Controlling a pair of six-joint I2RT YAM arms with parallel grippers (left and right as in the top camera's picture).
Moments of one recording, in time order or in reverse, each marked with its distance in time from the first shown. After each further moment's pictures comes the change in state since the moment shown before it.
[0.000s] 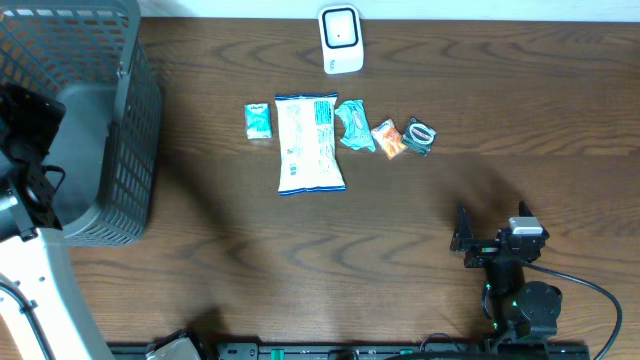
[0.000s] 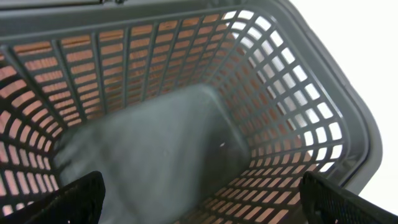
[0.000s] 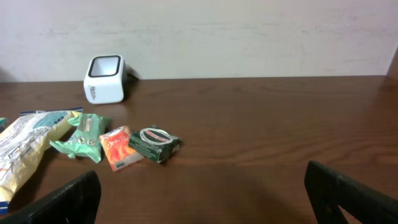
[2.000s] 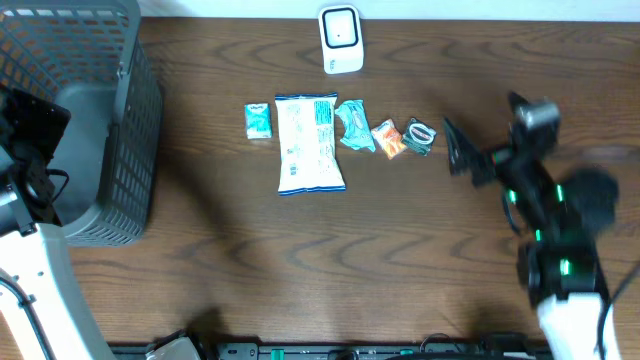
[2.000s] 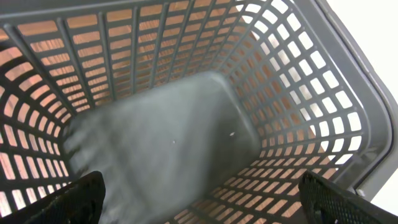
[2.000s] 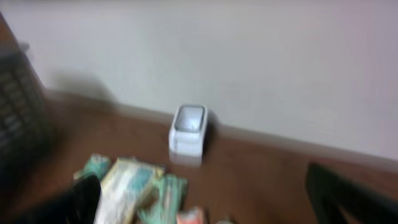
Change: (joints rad) left arm 0.000 0.014 0.000 -0.043 -0.004 -0.004; right arm 0.013 0.941 0.776 0.103 -0.373 -0.016
